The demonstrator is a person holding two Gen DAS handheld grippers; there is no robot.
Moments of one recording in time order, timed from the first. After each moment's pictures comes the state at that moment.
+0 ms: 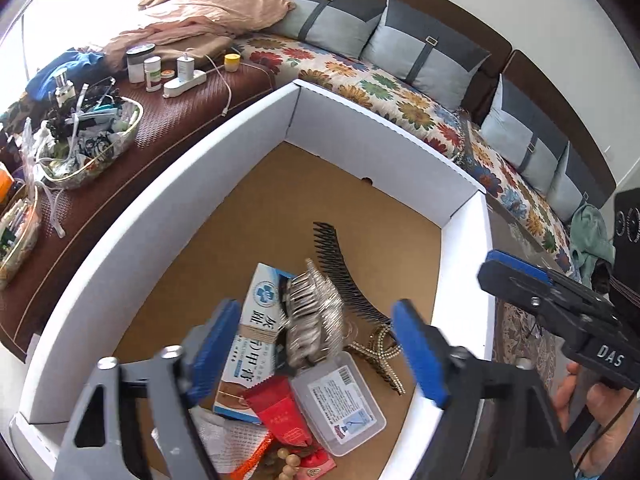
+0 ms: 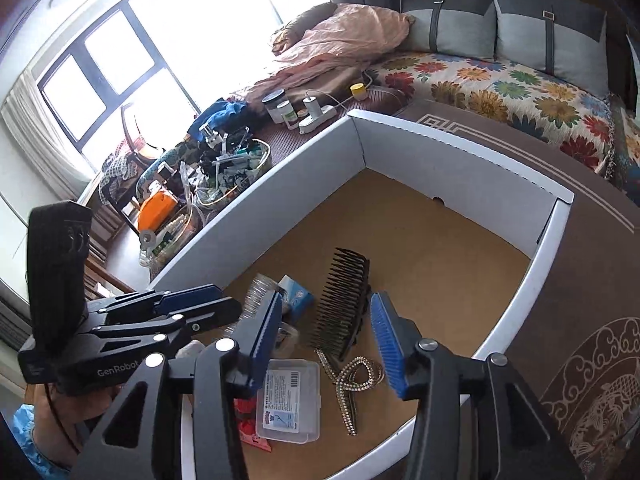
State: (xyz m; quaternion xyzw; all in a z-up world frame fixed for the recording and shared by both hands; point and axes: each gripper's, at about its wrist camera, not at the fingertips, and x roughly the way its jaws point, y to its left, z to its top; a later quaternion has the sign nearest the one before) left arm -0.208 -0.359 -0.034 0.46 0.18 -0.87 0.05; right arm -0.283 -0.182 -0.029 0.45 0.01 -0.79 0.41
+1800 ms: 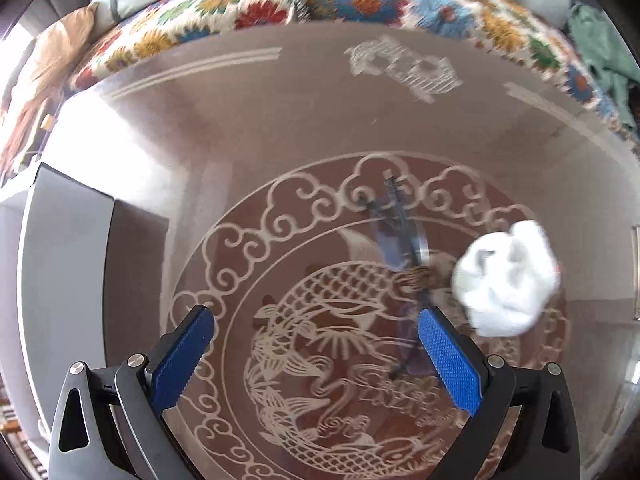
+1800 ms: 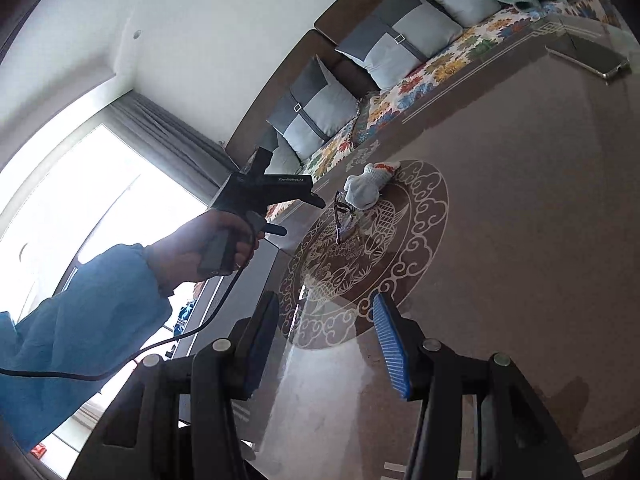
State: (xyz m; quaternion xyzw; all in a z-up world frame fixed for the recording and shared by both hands) left arm -0.405 0.103 -0.114 0.65 -0.07 -0.76 0.01; right arm -0.043 0.337 -0.103 0.31 -0.36 -0.86 0.20
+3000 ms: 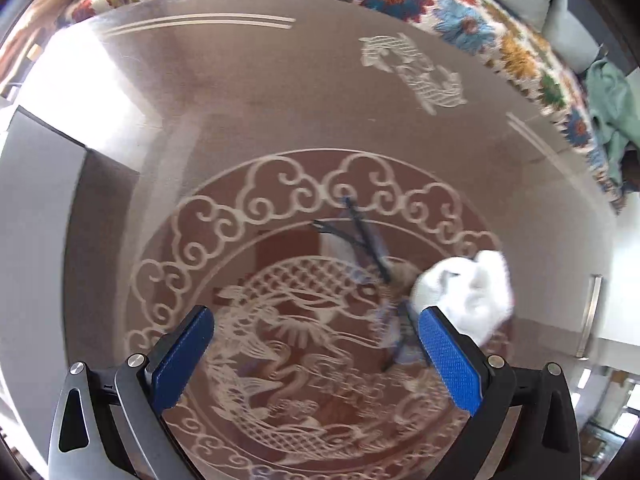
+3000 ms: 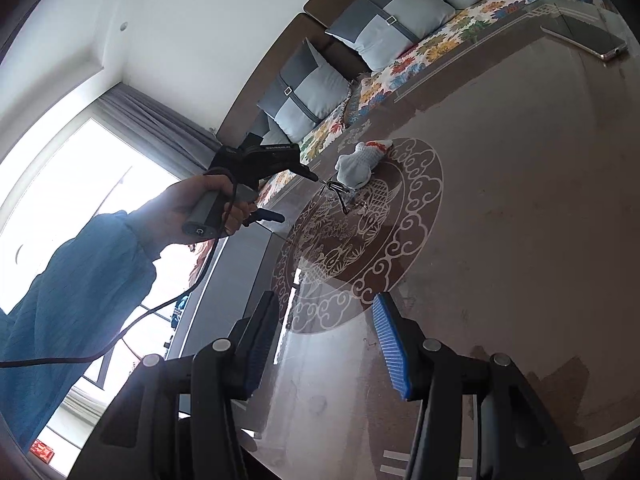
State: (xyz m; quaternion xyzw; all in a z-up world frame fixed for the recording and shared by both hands) left arm -0.422 0.073 -0.117 0.69 0.08 -0.72 -0.02; right arm -0.046 0.331 -0.112 0.34 -0.36 -0.85 0.20
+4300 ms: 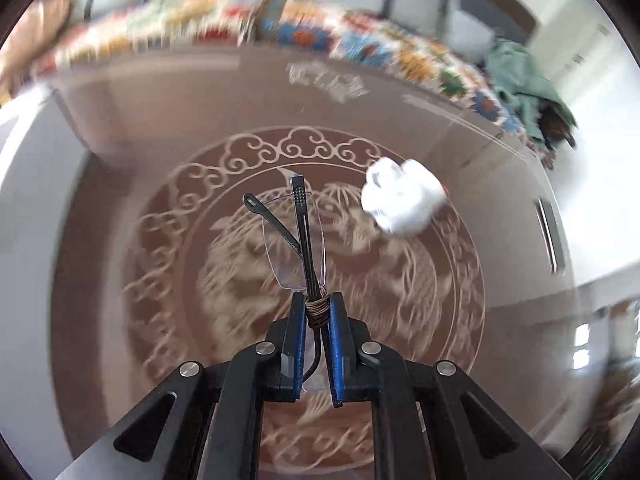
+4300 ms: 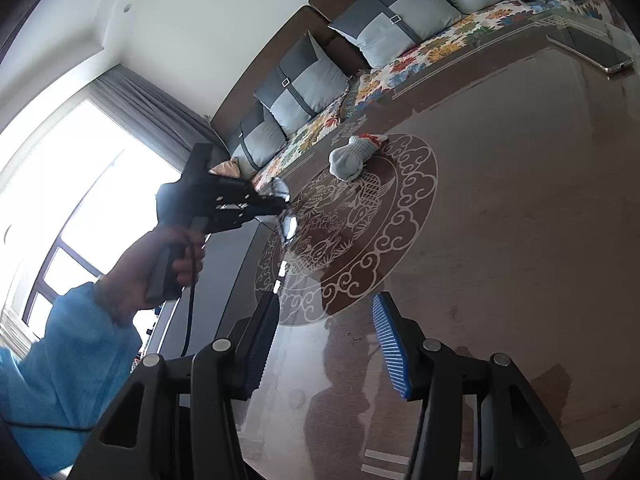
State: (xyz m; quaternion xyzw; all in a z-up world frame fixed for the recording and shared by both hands) left arm -0.266 0.049 -0.082 0.55 0.04 -0.82 -0.16; right arm -0.052 0.327 -0.119 0.36 -0.32 -0.86 0.18
